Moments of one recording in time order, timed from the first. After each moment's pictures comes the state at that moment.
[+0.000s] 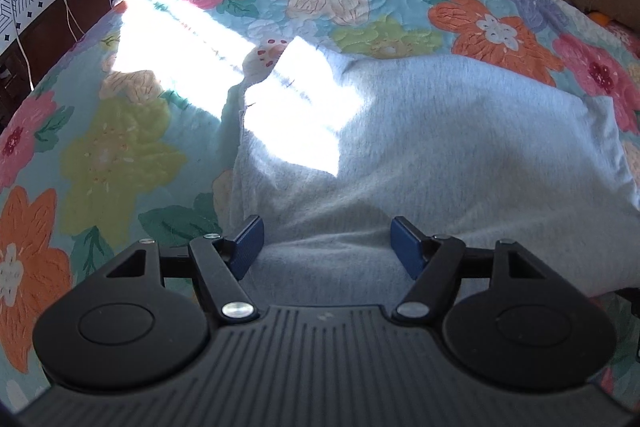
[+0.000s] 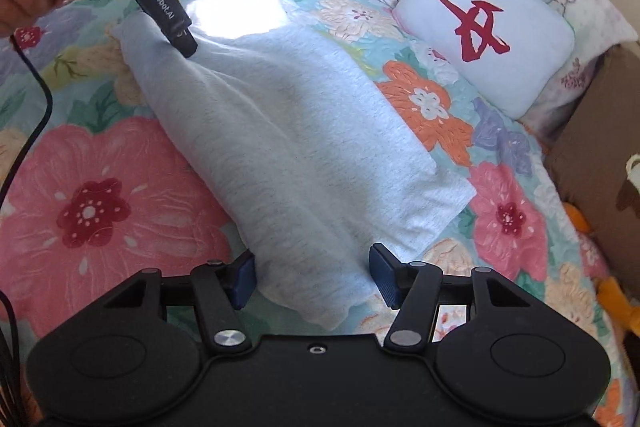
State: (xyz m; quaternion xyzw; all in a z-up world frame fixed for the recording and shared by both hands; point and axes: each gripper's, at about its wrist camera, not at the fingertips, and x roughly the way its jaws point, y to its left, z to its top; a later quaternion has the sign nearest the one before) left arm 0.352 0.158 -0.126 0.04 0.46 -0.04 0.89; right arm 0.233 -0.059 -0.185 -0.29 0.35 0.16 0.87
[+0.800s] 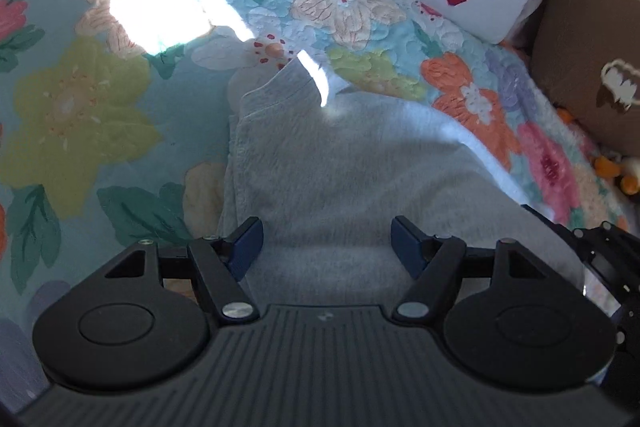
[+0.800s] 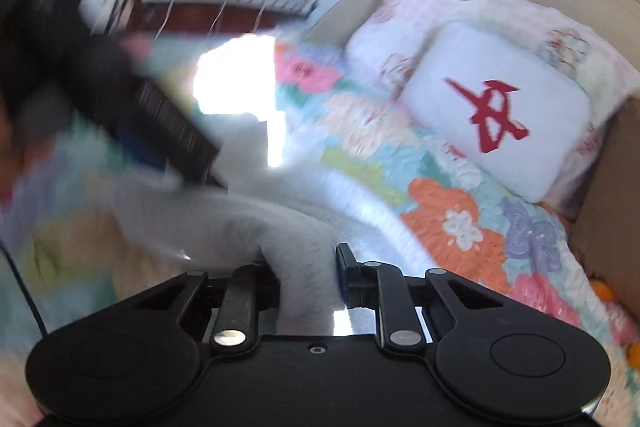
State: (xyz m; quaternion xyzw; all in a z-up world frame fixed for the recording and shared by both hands) left arm 0.369 0.207 -0.125 -0.19 0.46 -0.10 0.86; right arm 0.293 0.017 -0.149 -0.18 0.25 0.16 0.94
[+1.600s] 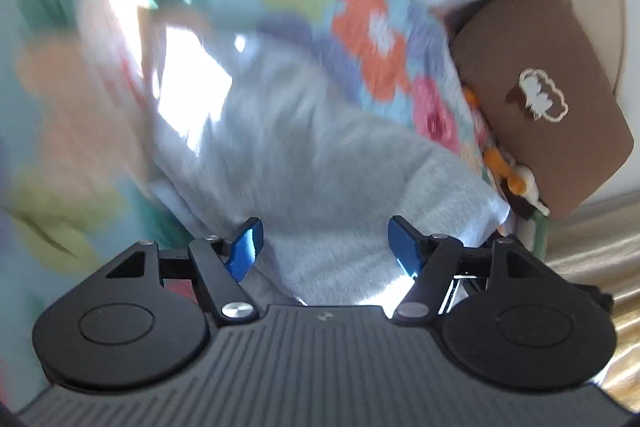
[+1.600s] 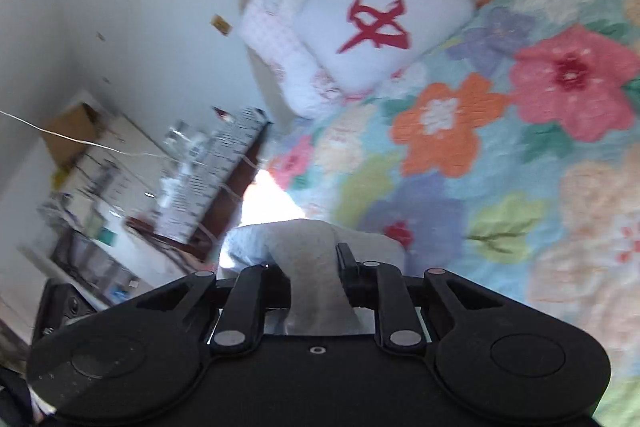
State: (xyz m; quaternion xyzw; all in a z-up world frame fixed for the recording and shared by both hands) left arm 0.313 0.142 -0.145 -0.38 0.53 -0.18 0.74; right arm 0.270 -0.133 -0.185 0.33 0.28 0.17 0.89
